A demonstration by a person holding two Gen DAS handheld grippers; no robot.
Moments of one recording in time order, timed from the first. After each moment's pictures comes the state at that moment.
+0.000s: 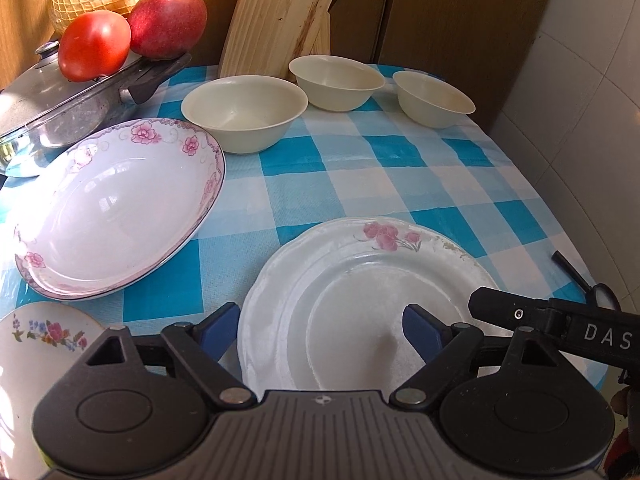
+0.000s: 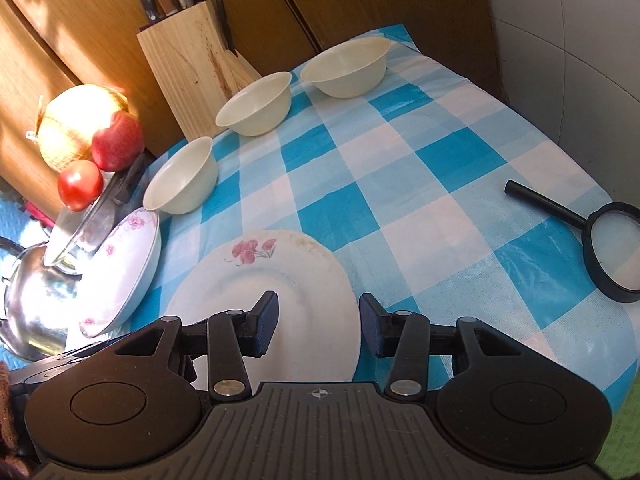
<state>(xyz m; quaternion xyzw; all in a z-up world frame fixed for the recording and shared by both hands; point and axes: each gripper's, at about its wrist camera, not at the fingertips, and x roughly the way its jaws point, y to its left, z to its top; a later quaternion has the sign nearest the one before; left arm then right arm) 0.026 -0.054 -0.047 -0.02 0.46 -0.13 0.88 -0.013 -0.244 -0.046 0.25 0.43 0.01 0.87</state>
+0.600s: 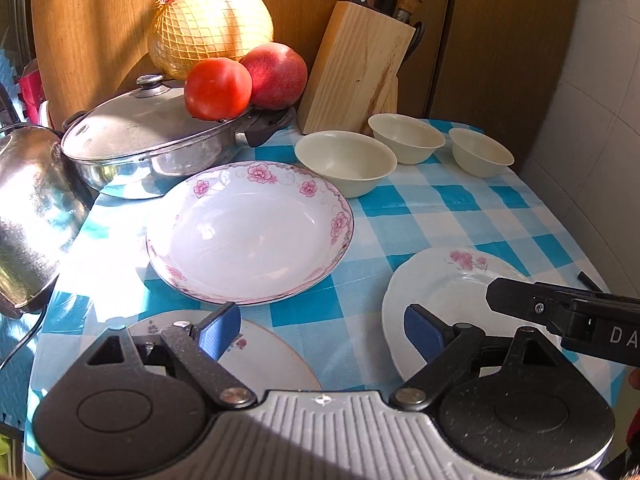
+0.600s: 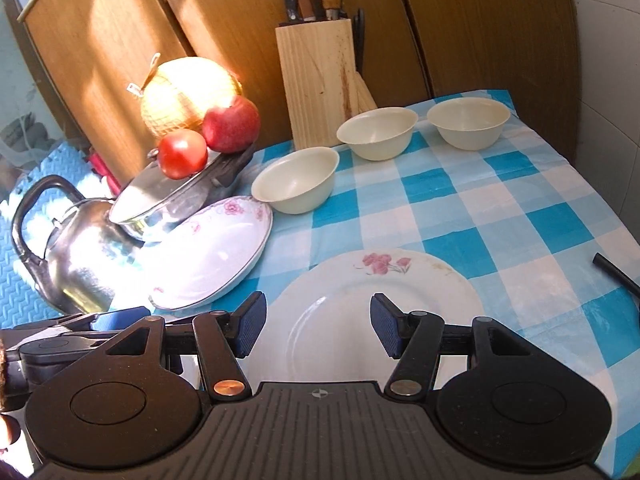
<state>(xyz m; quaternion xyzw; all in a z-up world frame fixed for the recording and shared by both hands) -0.011 0.039 -0.012 -0.01 0.40 -0.08 0.91 -0.025 -0.160 -0.006 0.15 0.38 0.11 0.91</state>
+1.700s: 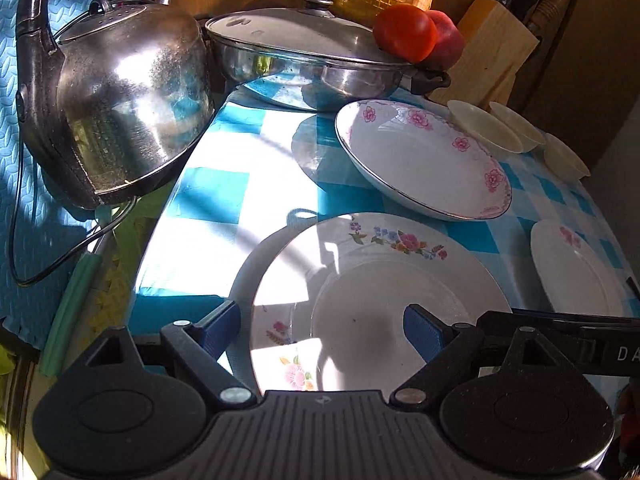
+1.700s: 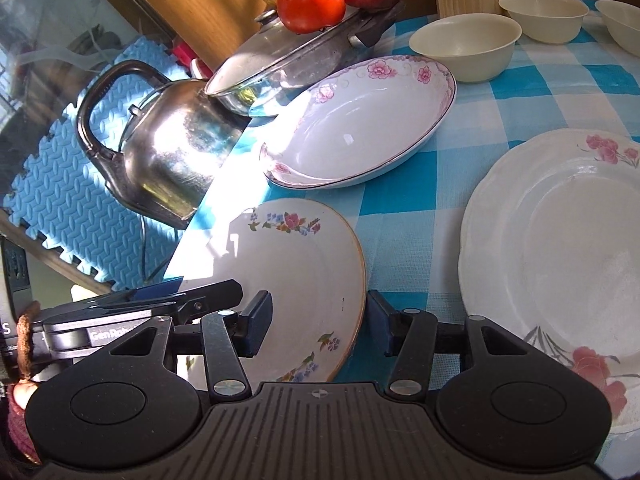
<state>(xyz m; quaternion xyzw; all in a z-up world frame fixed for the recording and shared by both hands) -0.041 0.163 -0.057 -0.09 0.45 -0.03 0.89 -0.010 -0.062 -0.050 0.17 0.48 0.26 0.82</state>
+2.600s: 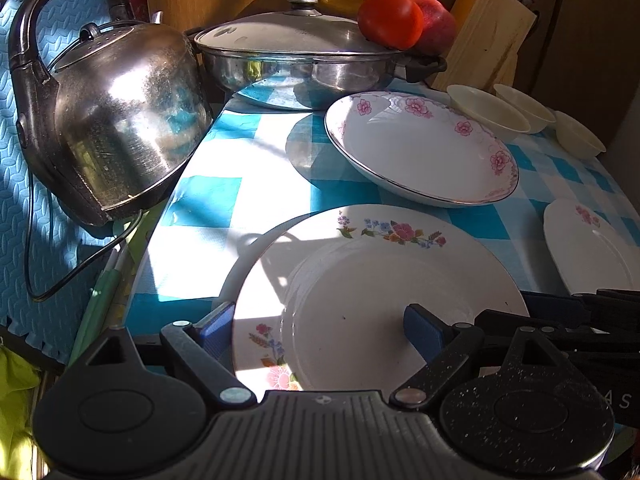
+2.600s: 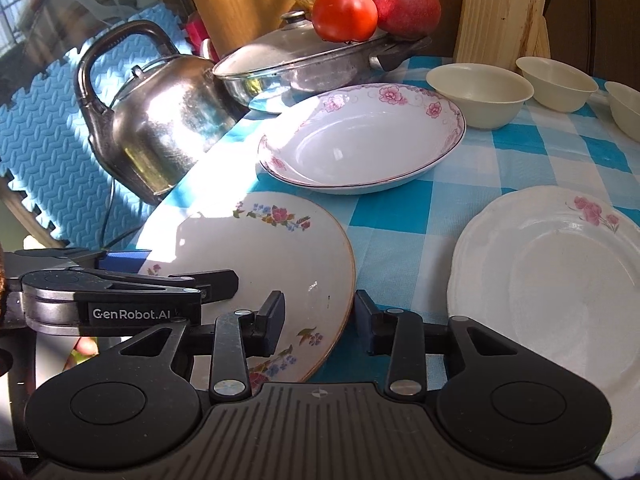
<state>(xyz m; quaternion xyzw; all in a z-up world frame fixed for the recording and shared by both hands) -0.040 0.141 -0.060 -0.04 0.44 0.01 0.90 -0.026 -0.038 -0.045 0.04 0.44 0.24 0.87</state>
